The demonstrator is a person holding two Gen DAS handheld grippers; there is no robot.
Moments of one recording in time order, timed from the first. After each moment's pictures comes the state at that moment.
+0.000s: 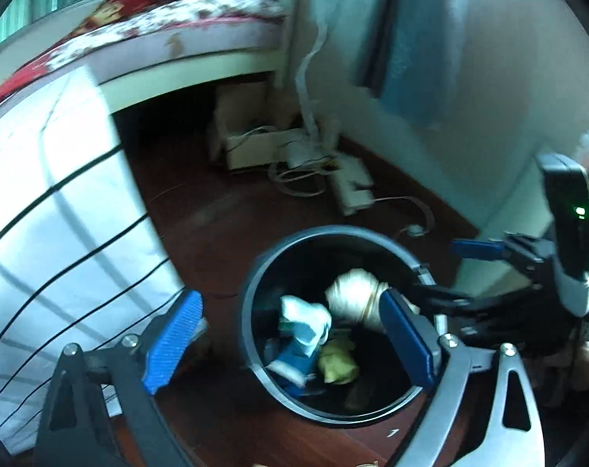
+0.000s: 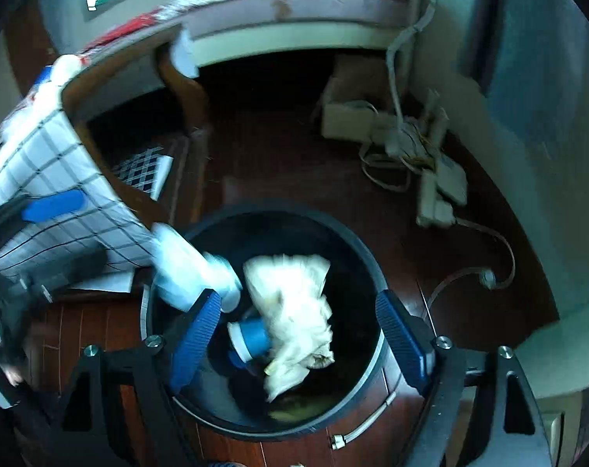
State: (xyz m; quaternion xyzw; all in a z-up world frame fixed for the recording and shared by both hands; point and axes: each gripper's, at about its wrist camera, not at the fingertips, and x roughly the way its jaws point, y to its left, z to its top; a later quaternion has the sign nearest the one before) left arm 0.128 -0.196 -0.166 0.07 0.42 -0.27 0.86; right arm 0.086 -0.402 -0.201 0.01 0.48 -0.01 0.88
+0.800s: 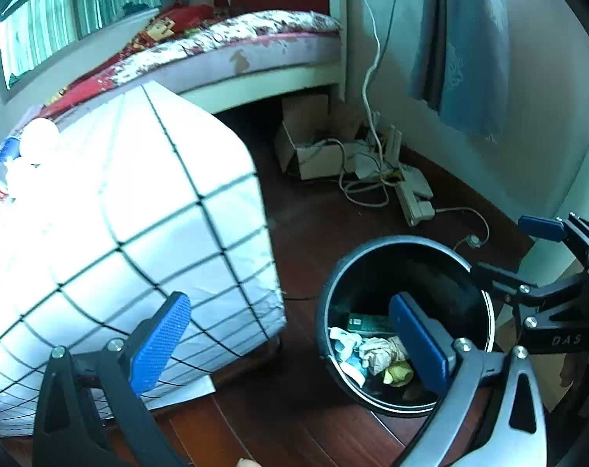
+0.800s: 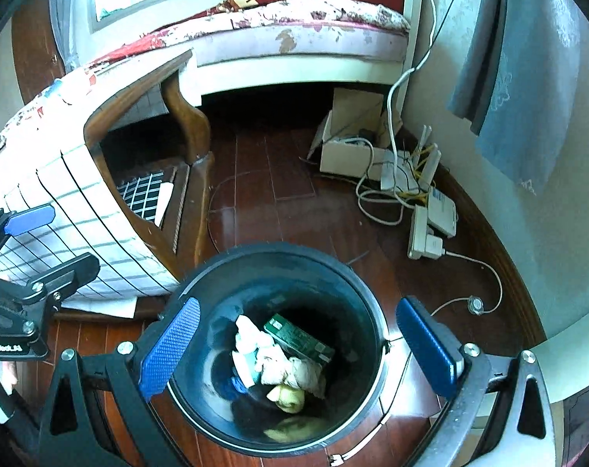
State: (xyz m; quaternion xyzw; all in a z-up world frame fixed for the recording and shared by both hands) left arm 0.117 -0.158 -0.141 0.10 0.38 -0.17 0.90; right arm 0.087 -0.371 -0.155 -0.01 0.41 -0.01 0.91
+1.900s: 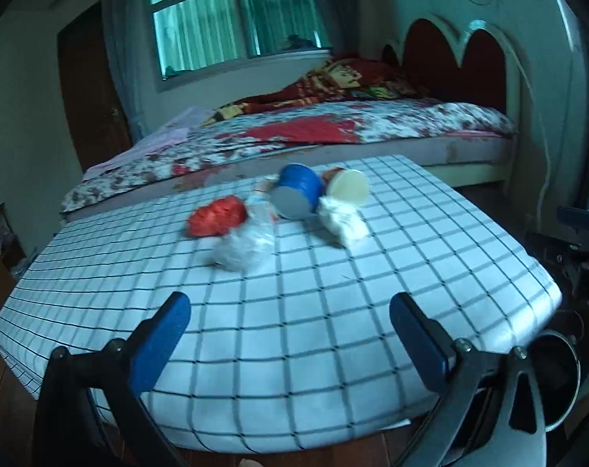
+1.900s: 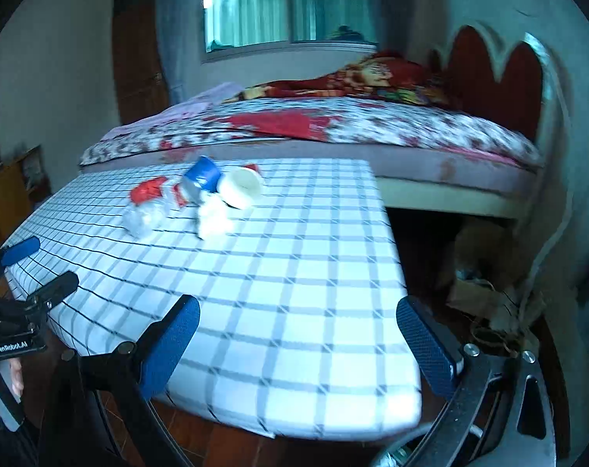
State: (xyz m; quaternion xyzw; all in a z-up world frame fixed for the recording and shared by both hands) left arm 0.137 0.121 -0.031 0.04 0.28 0.08 0.95; right arm 0.197 -0.106 -0.016 -0.06 0.31 0.18 0.93
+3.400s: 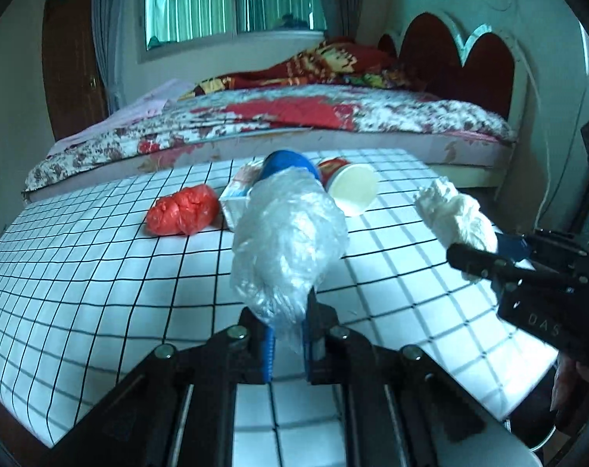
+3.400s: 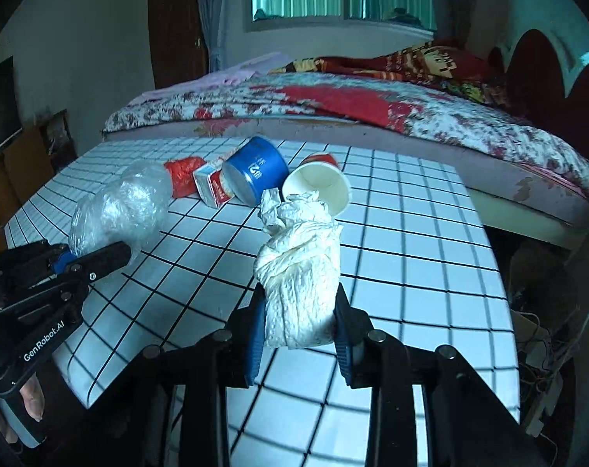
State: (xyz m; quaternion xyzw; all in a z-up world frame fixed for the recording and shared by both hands) left arm 0.201 0.133 -0.049 0.00 0.32 0.01 0.95; right arm 0.251 -0.037 -0.039 -0.08 0.33 0.22 0.91
